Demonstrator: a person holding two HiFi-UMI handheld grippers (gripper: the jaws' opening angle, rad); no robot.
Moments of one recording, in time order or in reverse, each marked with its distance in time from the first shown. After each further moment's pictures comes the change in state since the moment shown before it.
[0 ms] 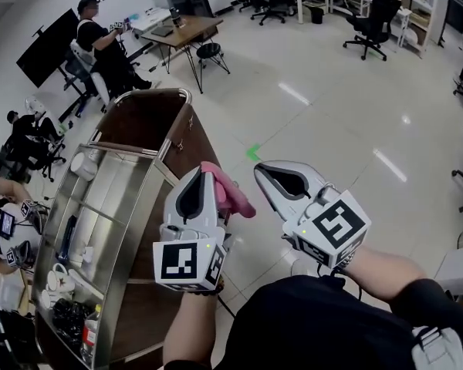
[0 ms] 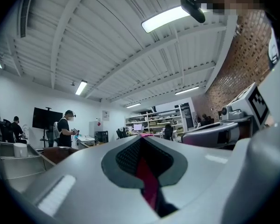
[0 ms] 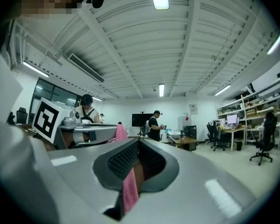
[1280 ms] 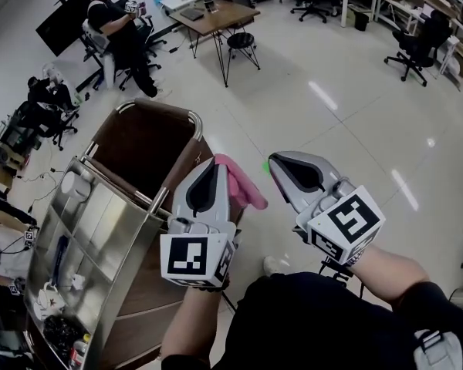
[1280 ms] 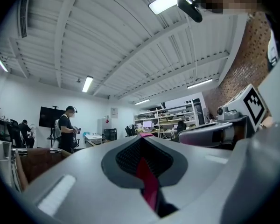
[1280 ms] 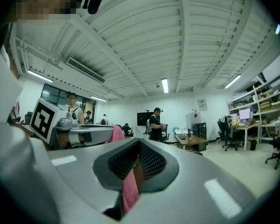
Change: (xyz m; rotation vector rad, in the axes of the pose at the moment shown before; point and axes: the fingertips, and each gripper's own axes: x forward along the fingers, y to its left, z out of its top) left arm 0.225 0.054 -0.069 0.012 0.174 0.126; right arm 0.136 -0.233 0.024 -0.060 -0.095 0.160
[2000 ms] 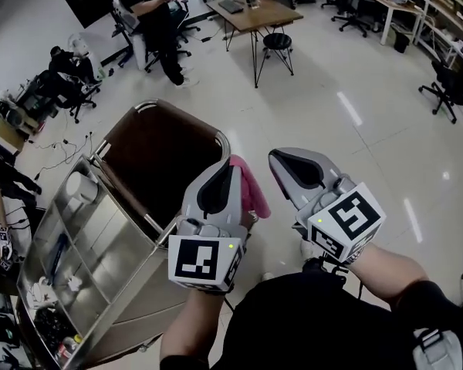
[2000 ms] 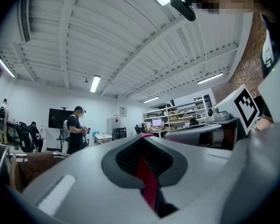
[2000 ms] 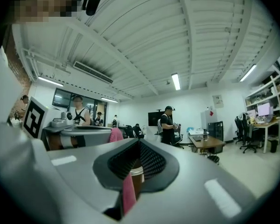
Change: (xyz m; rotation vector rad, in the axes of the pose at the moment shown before) left arm 0.105 0.069 -0.004 0.038 -0.081 0.116; right arm 0.121 -0.081 -0.022 0.037 0.000 0.171
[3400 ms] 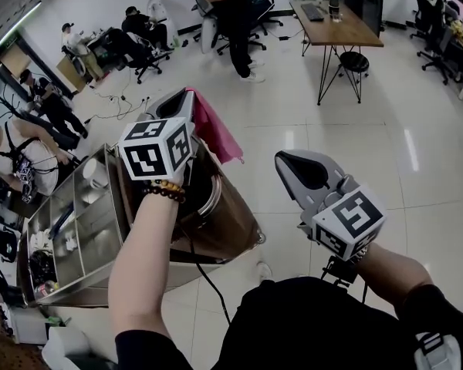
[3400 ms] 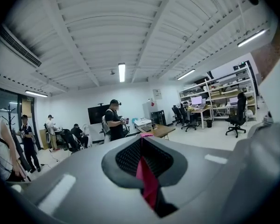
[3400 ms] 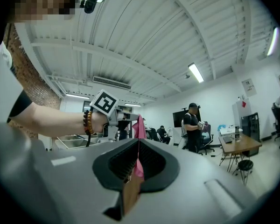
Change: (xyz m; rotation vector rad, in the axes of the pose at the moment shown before) left arm 0.259 0.124 -0.029 0.013 0.438 0.454; right arm 0.018 -0.250 0.001 0.136 -0.056 0.373
